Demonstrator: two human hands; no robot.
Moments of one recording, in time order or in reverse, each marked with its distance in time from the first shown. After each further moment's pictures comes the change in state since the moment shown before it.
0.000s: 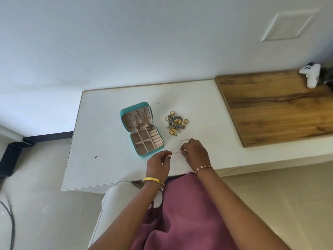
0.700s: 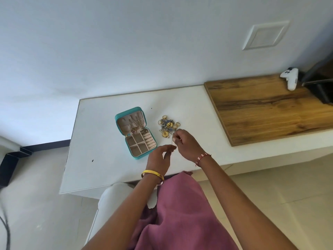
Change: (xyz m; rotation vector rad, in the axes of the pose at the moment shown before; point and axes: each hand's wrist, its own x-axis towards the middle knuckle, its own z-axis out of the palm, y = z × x) left_hand -0.009 0.037 -0.001 0.058 -0.075 0.175; right_hand -0.013 -0.023 -0.066 0.578 -0.033 -0.062
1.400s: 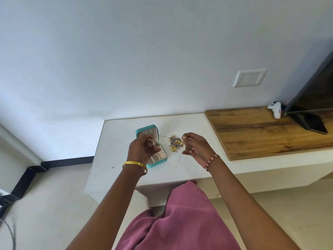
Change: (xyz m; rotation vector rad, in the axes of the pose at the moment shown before) left_hand -0.060 0.061 -0.121 -1.134 0.185 -0.212; right_hand -0.061 -0.074 -0.032 0.833 0.049 0.154
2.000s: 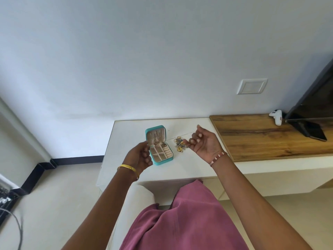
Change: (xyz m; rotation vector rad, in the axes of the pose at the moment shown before) left_hand -0.027 0.008 -0.058 0.049 -0.084 -0.182; right_hand -0.023 -0.015 0.016 0.558 -0.114 0.018
